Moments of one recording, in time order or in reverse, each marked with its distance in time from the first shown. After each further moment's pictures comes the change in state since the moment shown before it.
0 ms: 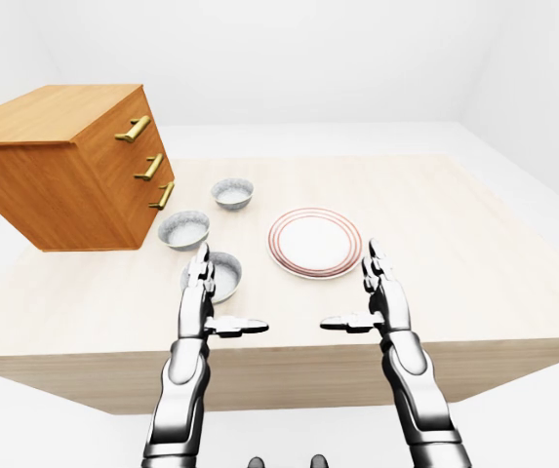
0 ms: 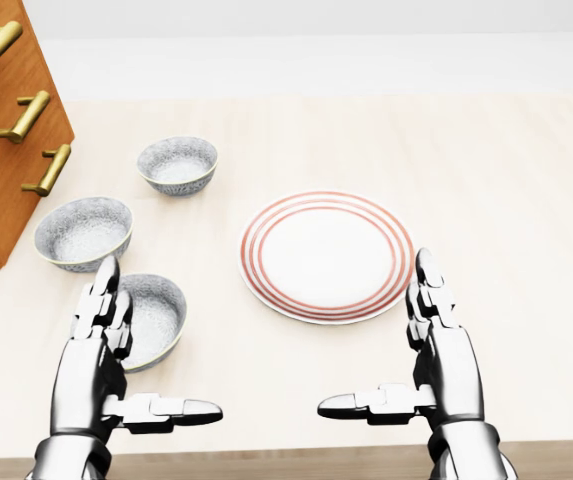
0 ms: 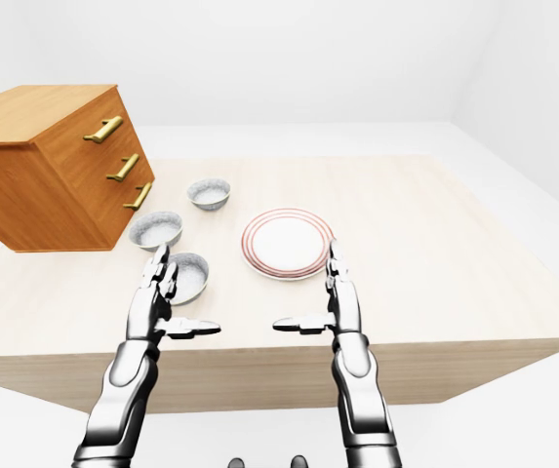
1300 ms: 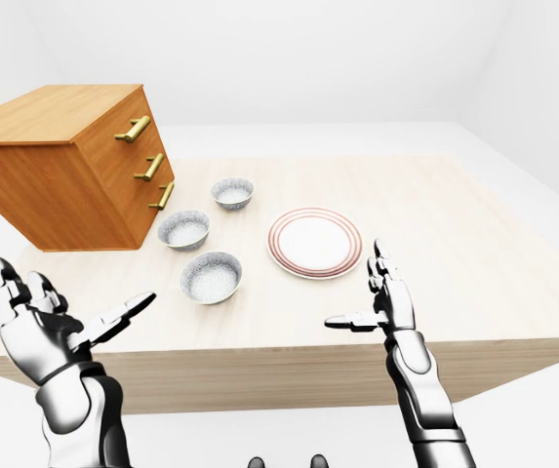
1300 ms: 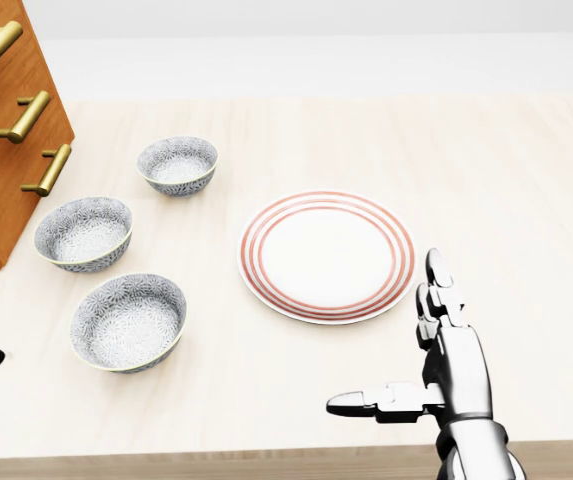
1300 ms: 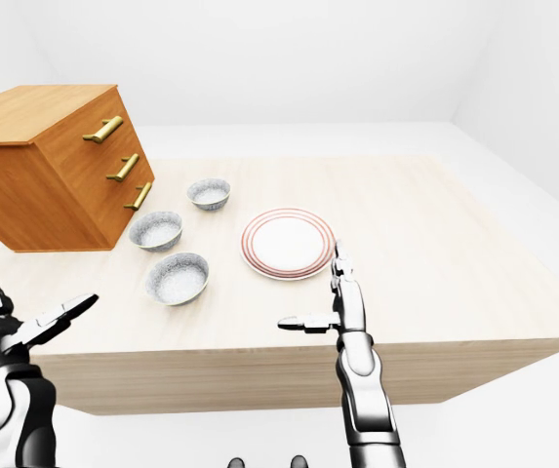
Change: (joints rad) left arm 0.097 0.010 0.407 -0.436 -0.148 0.088 0.287; right arm -0.007 -0.012 -0.026 0.009 -0.006 0.007 0.000
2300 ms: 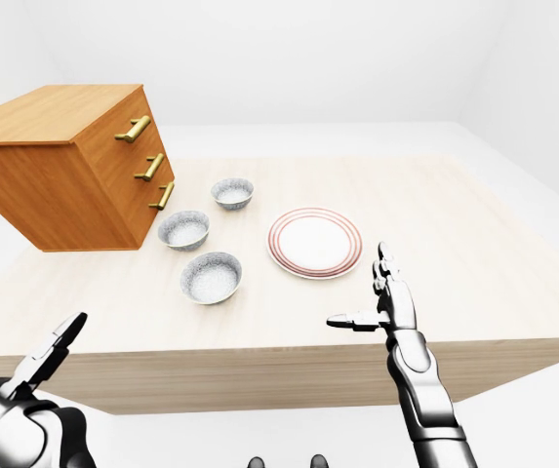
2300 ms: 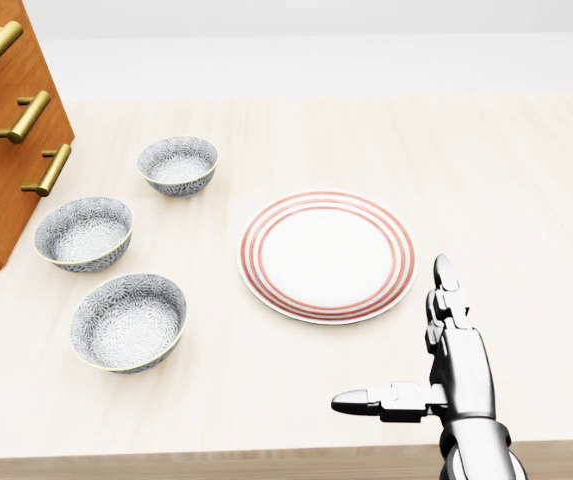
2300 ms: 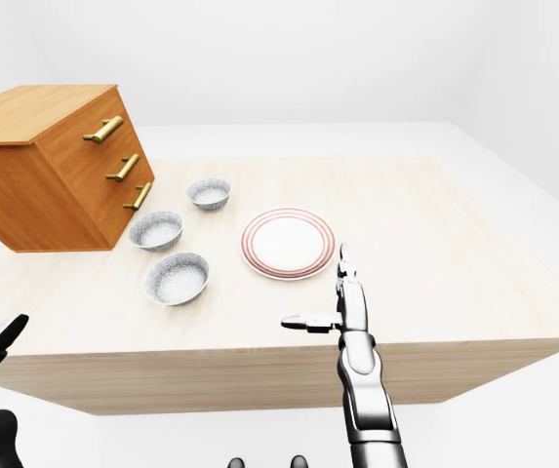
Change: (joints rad) left arm 0.047 -0.001 0.212 0.055 -0.116 0.000 0.251; right arm -0.008 -0.005 -0.008 0.013 -0.034 0.044 -0.044
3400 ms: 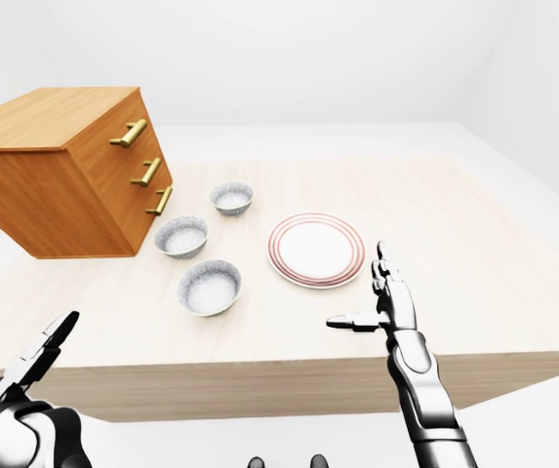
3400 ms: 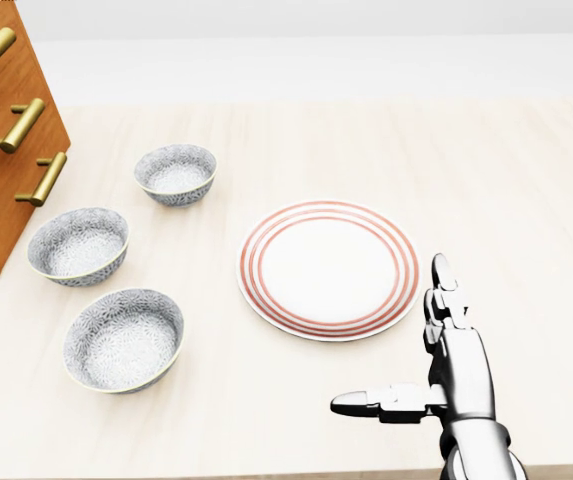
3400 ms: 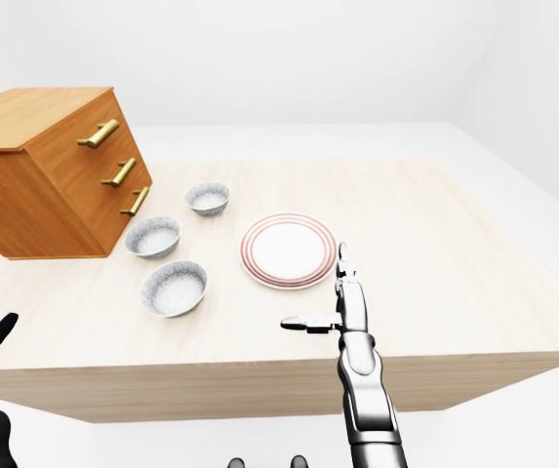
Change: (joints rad) left arm -0.004 -0.006 0.020 -0.037 -0.017 0.000 0.000; right arm 0.005 0.000 0.002 -0.007 0.003 -0.009 0.013
